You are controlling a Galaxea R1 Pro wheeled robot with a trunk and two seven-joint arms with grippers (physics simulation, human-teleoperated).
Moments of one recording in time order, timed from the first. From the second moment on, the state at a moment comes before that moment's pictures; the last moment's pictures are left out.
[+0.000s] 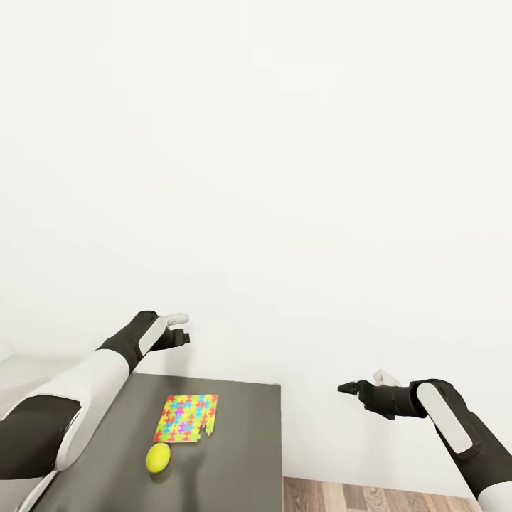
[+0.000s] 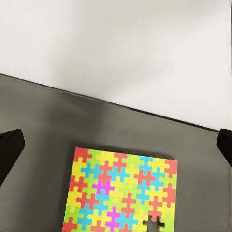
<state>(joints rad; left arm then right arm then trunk) -1.07 0.08 -0.21 -0.36 0.46 0.72 0.18 -0.48 -0.32 0.04 -1.06 -0.89 1.02 0.05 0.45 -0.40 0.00</state>
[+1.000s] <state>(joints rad) -1.07 0.08 -0.21 -0.36 0.46 0.72 0.18 -0.48 -0.33 0.04 -1.06 -0.90 1.02 0.05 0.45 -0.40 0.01</state>
